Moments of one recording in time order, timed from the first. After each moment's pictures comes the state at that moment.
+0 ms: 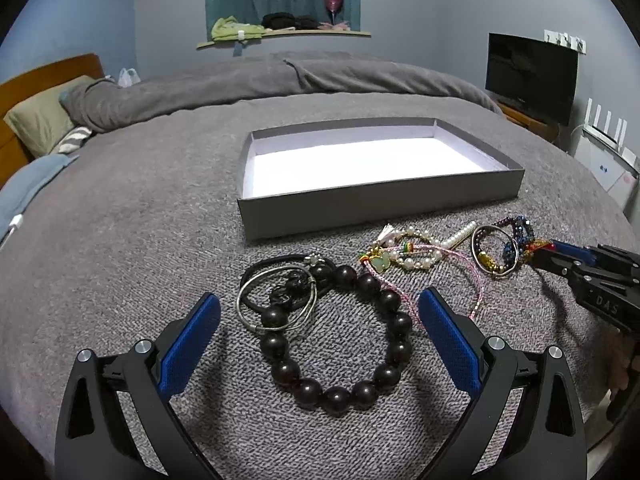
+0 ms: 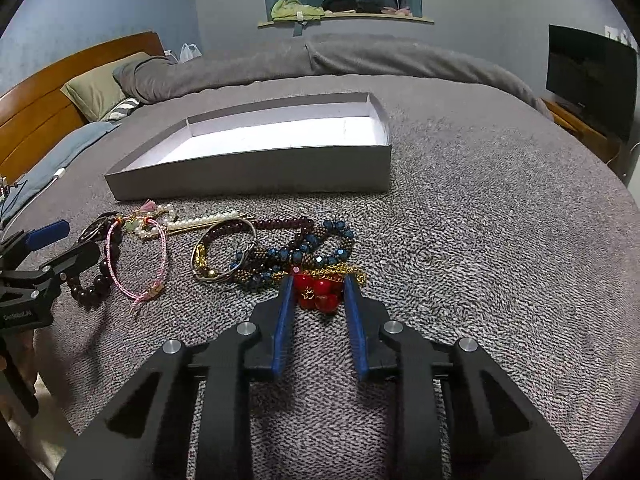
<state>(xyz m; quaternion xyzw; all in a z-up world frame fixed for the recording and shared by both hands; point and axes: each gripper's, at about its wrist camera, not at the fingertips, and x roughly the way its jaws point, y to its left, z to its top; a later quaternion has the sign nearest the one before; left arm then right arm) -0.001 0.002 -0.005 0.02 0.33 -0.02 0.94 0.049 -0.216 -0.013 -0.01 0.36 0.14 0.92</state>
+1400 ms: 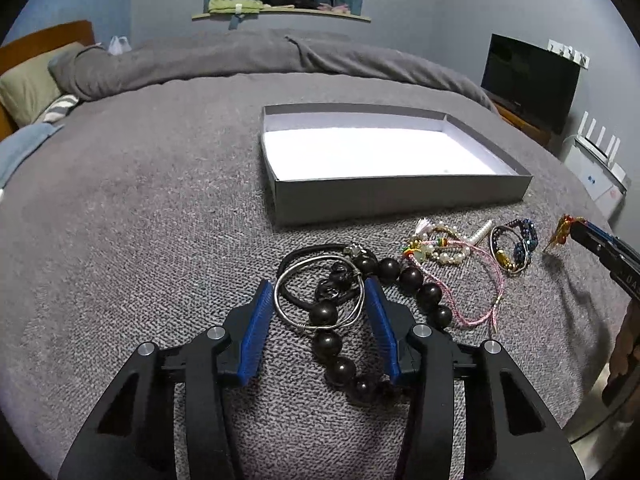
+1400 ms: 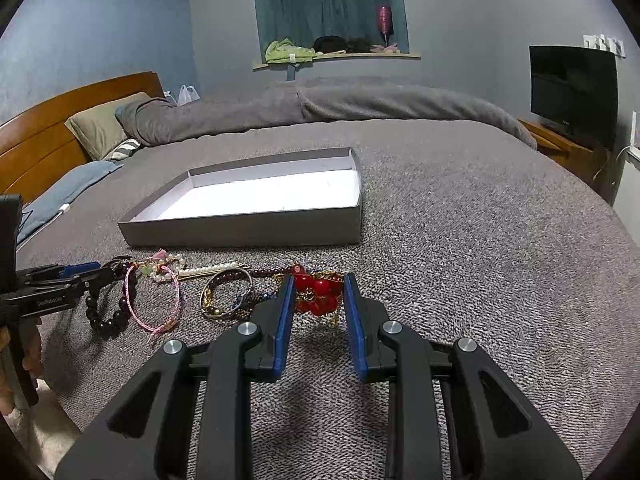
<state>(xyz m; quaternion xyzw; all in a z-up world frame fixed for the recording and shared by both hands) 0.010 0.042 -0.006 -0.02 0.37 -0.05 0.93 0.027 -0.244 0.017 0.01 0.29 0.13 0.95</state>
